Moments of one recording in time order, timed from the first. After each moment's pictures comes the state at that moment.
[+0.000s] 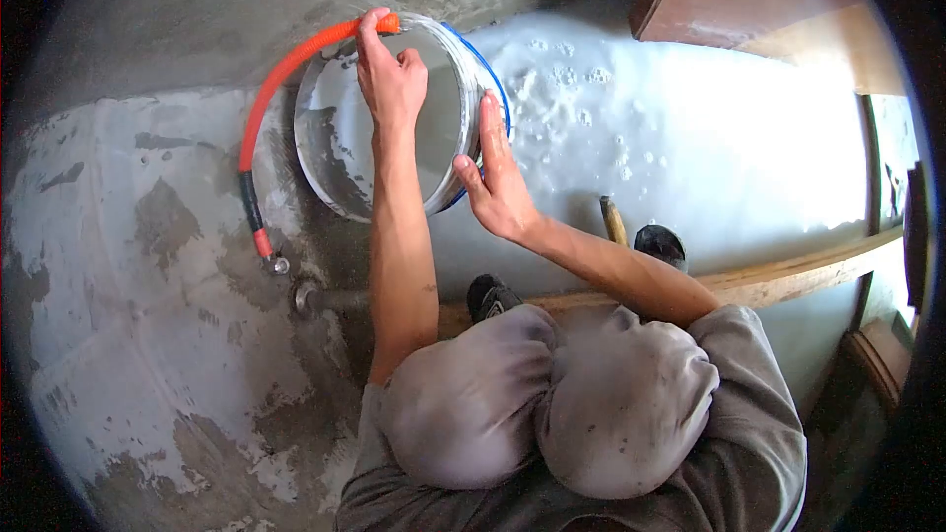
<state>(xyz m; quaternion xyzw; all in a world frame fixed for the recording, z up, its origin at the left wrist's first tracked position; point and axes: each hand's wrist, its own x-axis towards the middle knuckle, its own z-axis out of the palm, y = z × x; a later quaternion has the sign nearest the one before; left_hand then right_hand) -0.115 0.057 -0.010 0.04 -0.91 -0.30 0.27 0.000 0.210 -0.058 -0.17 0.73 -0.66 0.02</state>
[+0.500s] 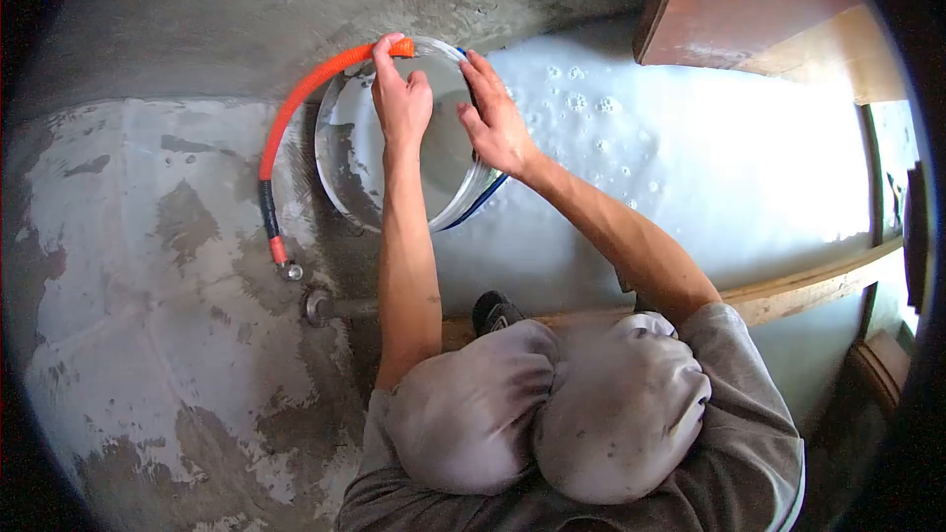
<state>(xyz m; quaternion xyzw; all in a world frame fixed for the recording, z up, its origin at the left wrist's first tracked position) -0.115 0.055 -0.001 0.08 -0.89 -0.38 0.22 -0.092 0.199 -0.057 -0.21 0.73 -0.64 -0.02</state>
